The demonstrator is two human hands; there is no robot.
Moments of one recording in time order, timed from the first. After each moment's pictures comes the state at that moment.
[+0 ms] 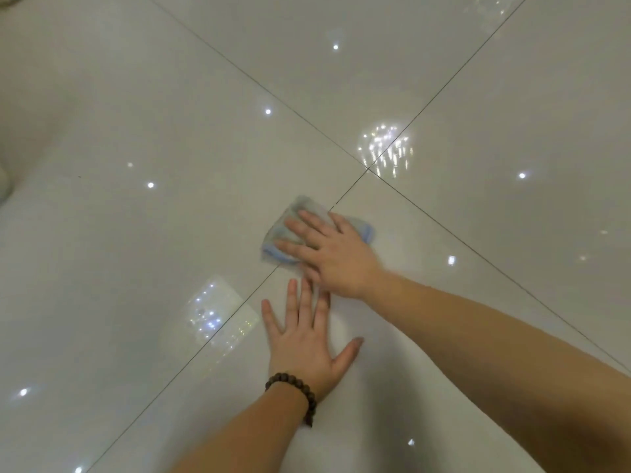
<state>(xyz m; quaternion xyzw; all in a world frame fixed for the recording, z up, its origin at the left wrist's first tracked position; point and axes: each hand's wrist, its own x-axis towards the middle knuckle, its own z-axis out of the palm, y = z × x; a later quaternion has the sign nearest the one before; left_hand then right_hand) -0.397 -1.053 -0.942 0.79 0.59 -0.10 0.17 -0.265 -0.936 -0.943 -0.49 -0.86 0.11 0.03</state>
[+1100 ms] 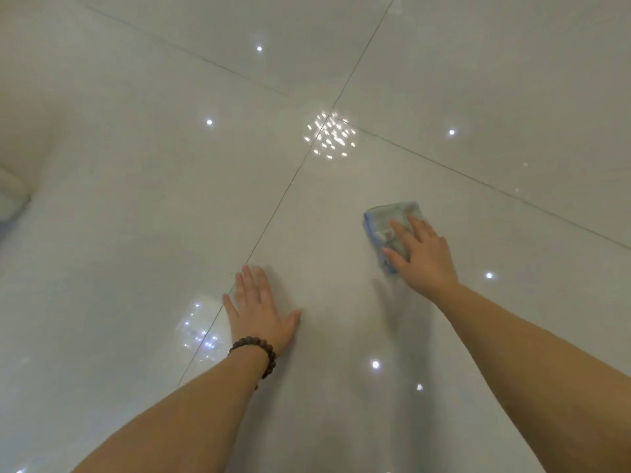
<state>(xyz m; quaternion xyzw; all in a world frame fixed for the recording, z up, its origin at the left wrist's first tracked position) -0.546 -1.112 -0.887 0.76 0.57 -0.20 0.22 -0.252 -1.165 -0.874 -0.85 -0.48 0.22 -0.01</state>
